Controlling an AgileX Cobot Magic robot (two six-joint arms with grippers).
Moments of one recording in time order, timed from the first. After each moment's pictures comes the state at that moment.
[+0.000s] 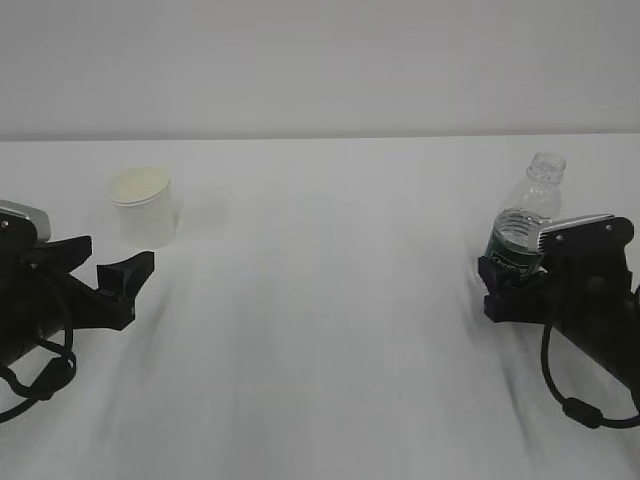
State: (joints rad) left arm -0.33 1.82 -0.35 0.01 -1.12 -0.03; right arm 0.14 2.09 -0.51 -0.07 -1.15 -0.10
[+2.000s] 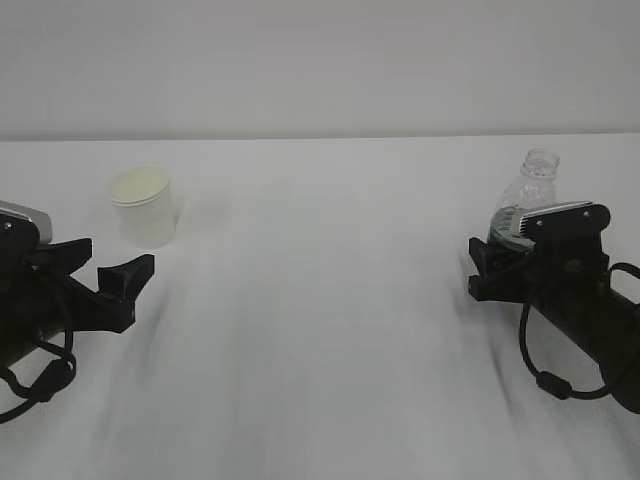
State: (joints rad) left arm -0.33 1.82 -0.35 0.01 -1.11 -0.02; right arm 0.14 2.18 -0.63 -0.07 -1.15 -0.09
